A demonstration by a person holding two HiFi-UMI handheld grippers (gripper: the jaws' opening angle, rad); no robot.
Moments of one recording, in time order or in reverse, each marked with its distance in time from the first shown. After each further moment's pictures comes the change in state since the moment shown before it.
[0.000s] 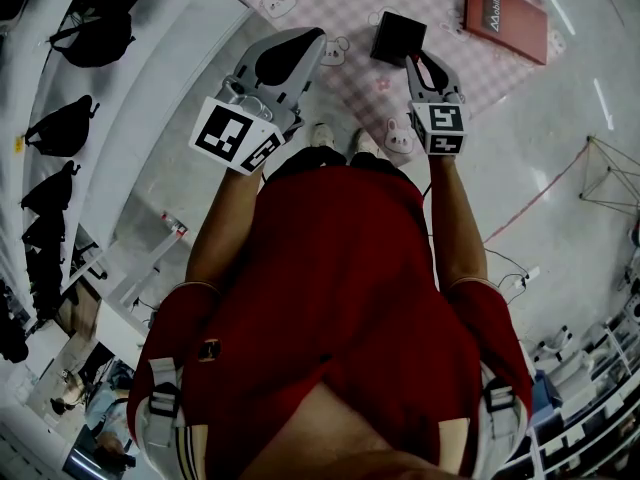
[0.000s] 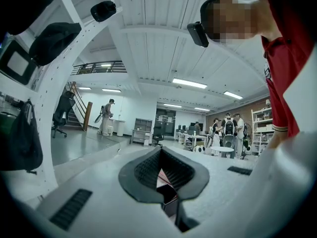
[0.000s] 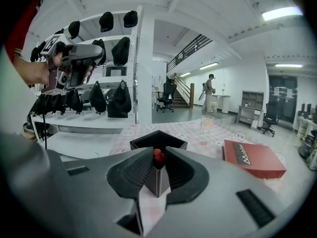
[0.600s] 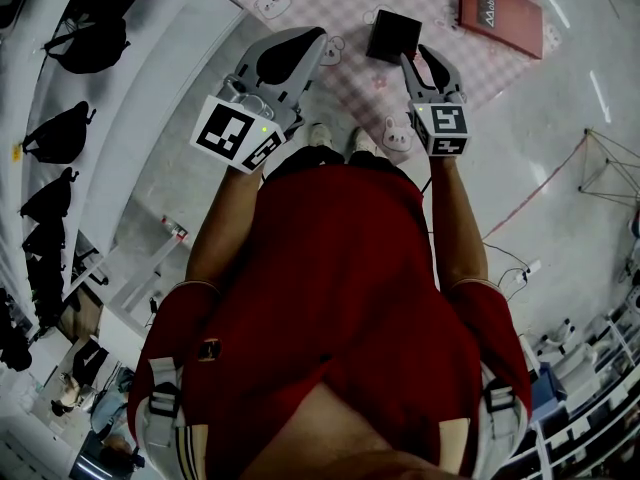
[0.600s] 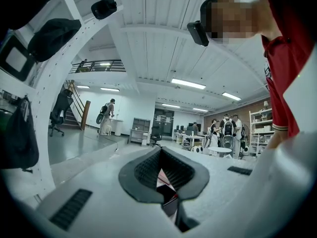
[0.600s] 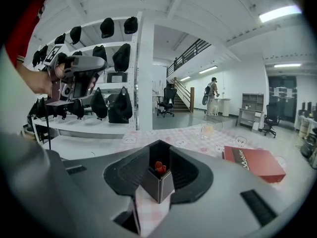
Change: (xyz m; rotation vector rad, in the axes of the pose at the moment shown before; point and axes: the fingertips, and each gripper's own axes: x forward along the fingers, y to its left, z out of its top) left arm 0.006 -0.003 -0.003 -0.009 0.000 -0.027; right arm -0.012 0.001 0.021 0.009 -0.053 0.009
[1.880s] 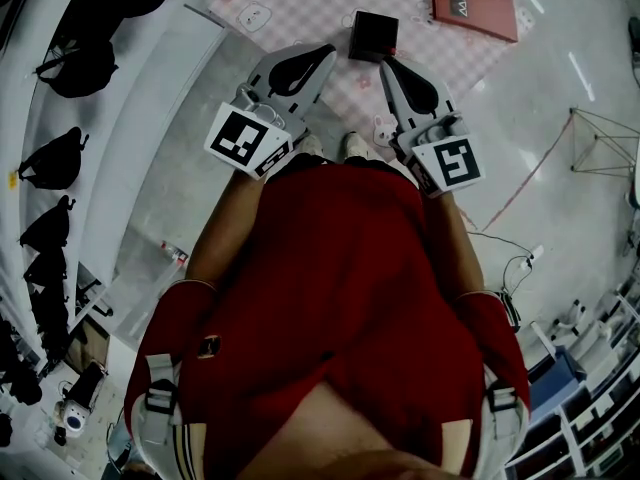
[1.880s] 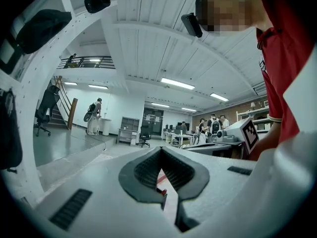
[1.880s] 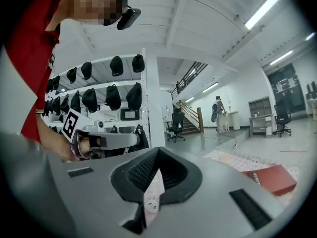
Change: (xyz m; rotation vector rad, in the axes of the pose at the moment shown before) left arm 0.007 -0.038 -0.012 0.023 0.007 -0.135; right arm -0.084 0.065 0.129 0.093 -0.331 0.128
